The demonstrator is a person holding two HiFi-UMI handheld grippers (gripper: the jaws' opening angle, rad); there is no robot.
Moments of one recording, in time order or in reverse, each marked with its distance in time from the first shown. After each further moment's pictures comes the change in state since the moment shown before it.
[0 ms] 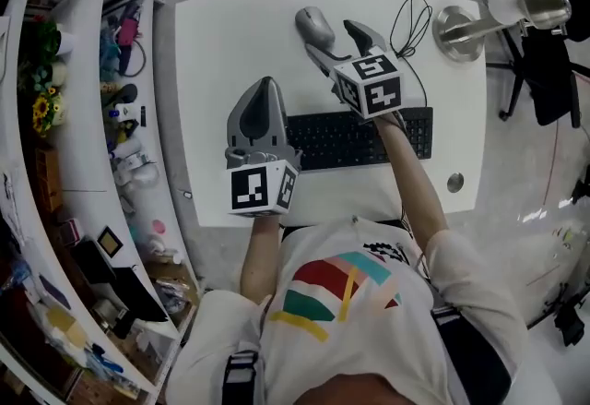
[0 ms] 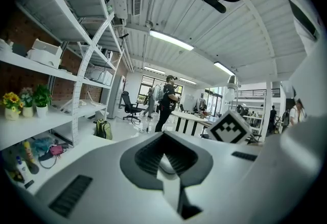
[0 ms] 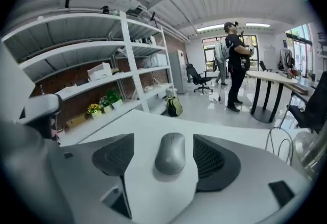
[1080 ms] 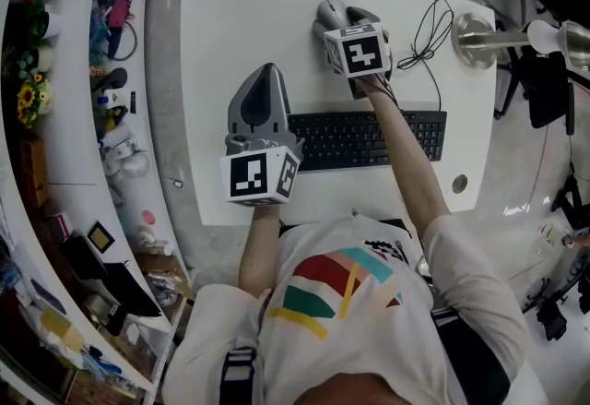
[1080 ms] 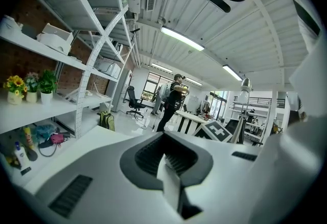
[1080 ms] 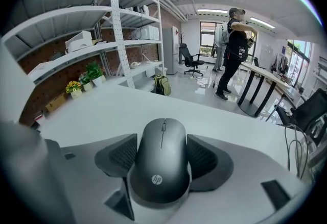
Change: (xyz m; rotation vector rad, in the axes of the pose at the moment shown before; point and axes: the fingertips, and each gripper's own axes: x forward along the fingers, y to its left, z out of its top) left arm 0.012 0.061 -0.019 -0.103 0.023 0.025; right arm 0.096 -0.021 -0.041 -0.033 0.259 -0.164
